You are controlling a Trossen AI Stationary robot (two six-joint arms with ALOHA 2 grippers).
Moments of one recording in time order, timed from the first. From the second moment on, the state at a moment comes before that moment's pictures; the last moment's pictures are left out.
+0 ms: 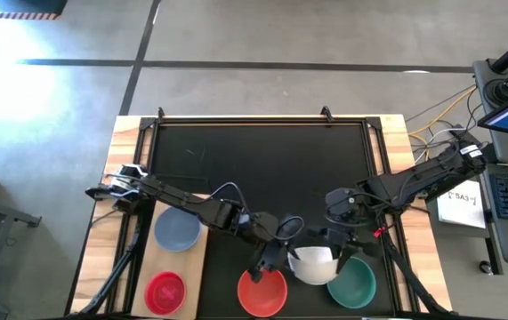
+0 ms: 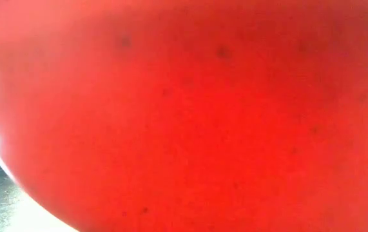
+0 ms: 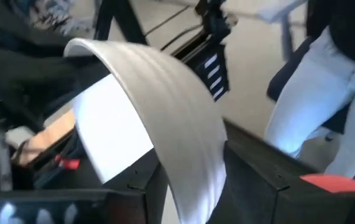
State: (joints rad) left arm -0.31 1.96 1.66 -0.12 0.23 0.44; right arm 0.32 1.22 0.93 -0.24 -0.92 0.00
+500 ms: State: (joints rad) left arm -0.30 2.00 1.66 -0.06 0.36 0.42; right arm 0.32 1.22 0.94 -0.22 -0.91 -0.04
